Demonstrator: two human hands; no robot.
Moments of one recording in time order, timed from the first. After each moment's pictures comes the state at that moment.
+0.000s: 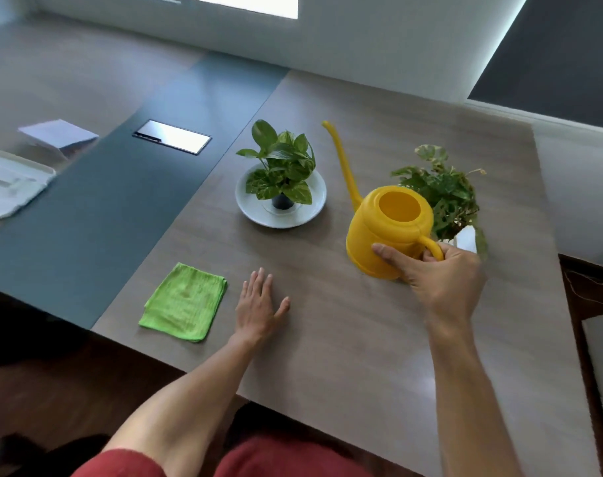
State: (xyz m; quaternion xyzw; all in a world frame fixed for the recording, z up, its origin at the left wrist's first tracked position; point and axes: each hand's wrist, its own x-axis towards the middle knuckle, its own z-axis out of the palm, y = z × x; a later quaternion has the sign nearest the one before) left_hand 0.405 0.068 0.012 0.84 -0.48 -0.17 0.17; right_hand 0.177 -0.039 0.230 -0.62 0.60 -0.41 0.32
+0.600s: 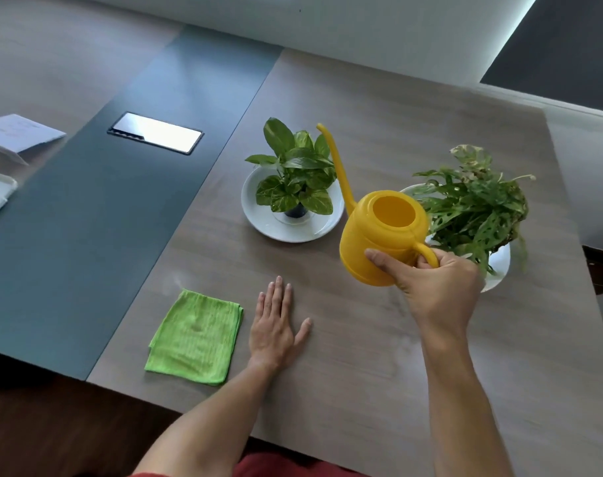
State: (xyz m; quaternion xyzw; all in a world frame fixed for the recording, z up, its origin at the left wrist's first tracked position) left_hand 0.446 0.053 -0.038 0.80 -0.57 -0.11 0.13; right_hand 0.279 -0.048 0.211 -0.62 0.62 -0.41 0.27
